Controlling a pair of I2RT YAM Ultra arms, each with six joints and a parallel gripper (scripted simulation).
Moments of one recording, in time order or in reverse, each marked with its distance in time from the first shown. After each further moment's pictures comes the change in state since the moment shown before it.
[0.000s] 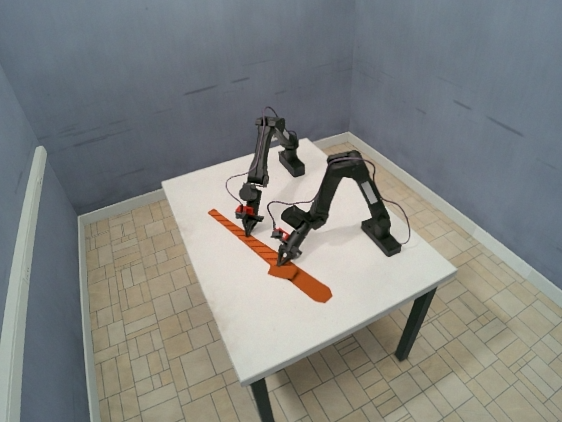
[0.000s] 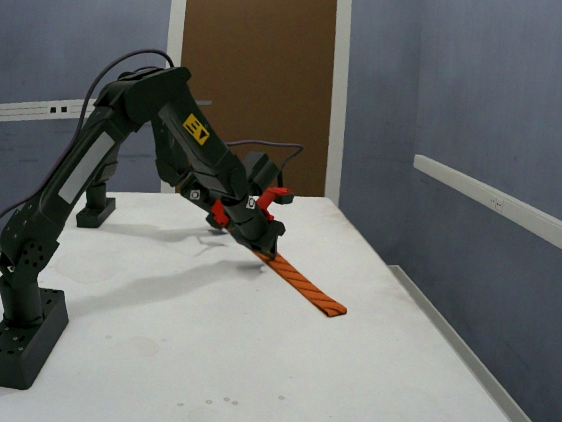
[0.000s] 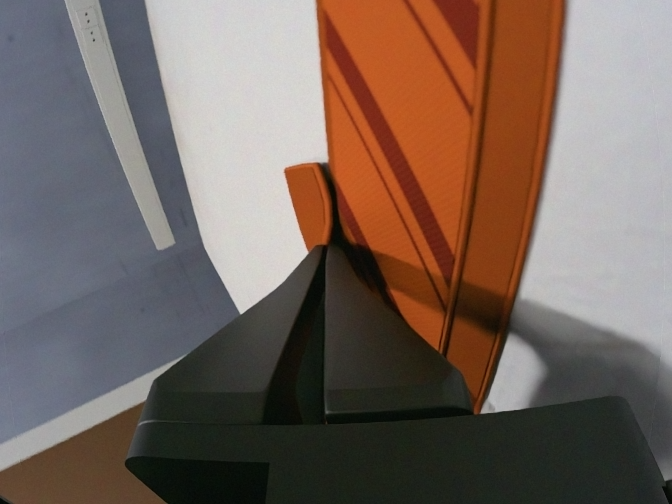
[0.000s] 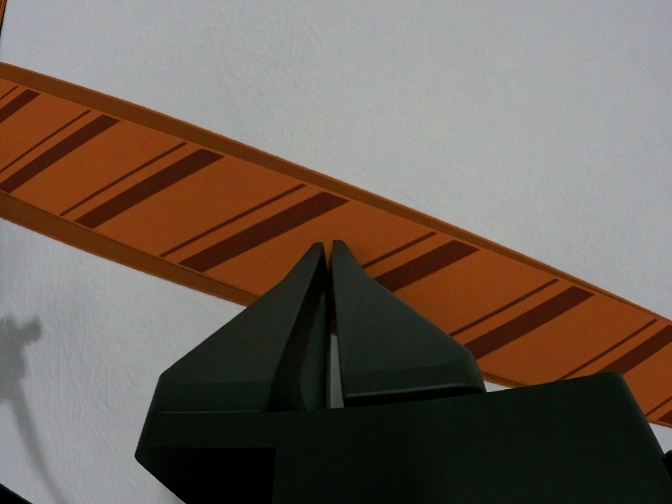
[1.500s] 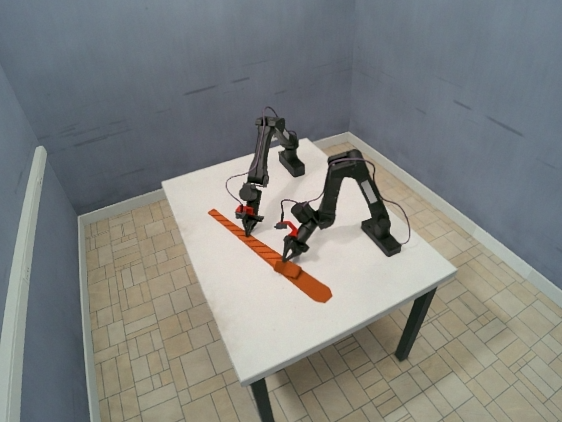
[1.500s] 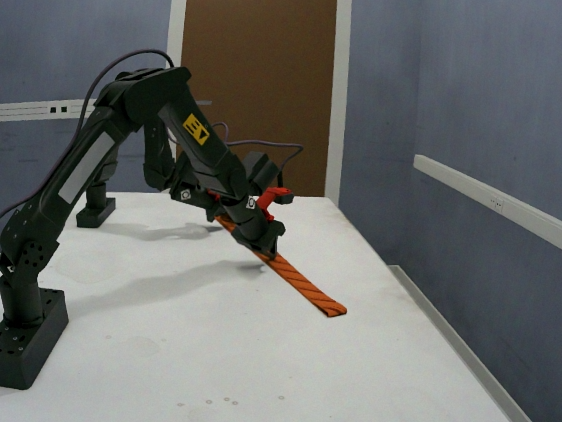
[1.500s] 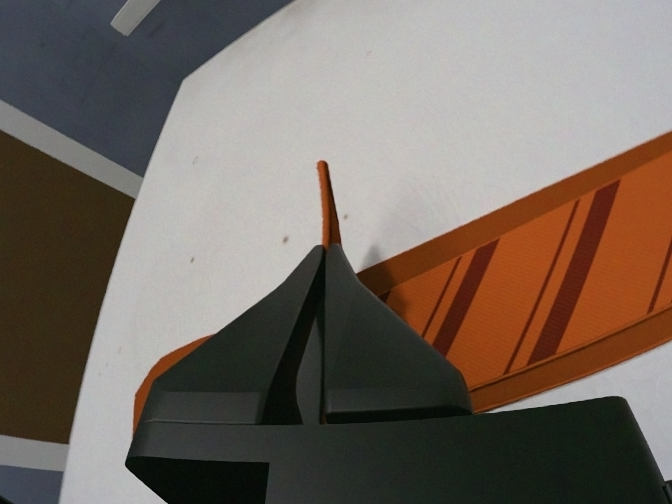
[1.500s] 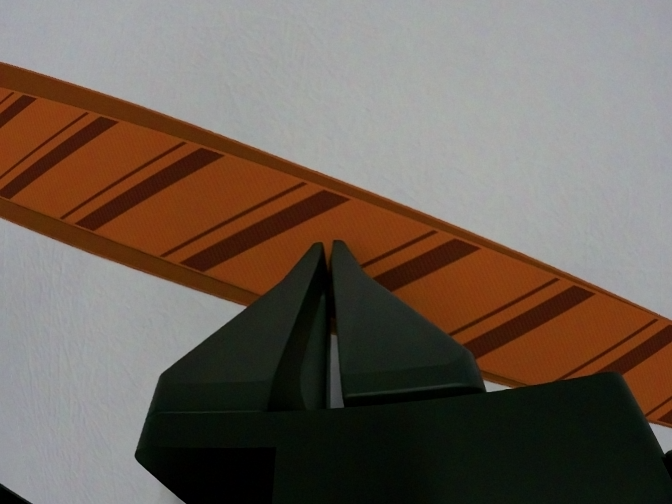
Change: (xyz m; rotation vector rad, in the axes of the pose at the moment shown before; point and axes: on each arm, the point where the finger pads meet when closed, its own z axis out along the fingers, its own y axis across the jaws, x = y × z) left arm 0.022 0.024 -0.027 -0.258 -0.042 -1.010; right arm 0.000 0.000 0.000 0.000 0.000 0.000
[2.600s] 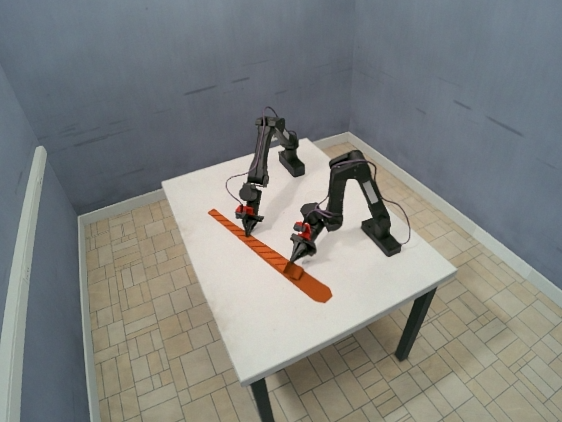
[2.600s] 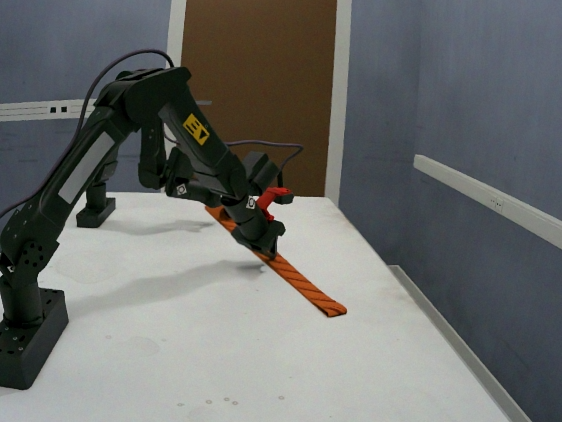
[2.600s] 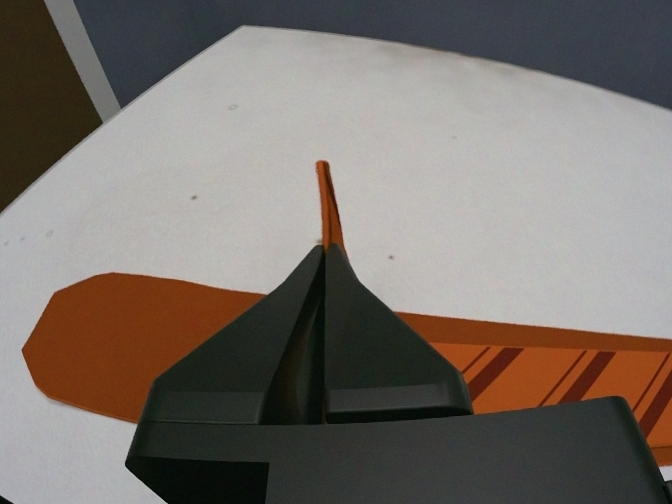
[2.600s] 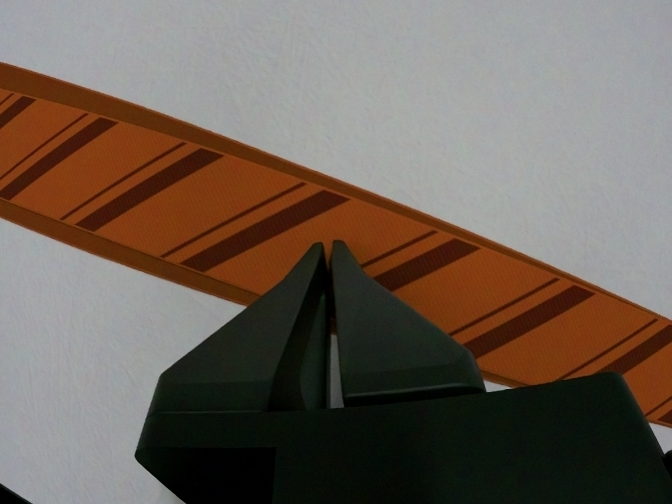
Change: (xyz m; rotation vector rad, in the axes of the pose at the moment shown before) left arm 0.004 0.043 -0.006 -0.084 -0.088 -0.636; right arm 0.000 0.000 0.000 0.000 0.000 0.000
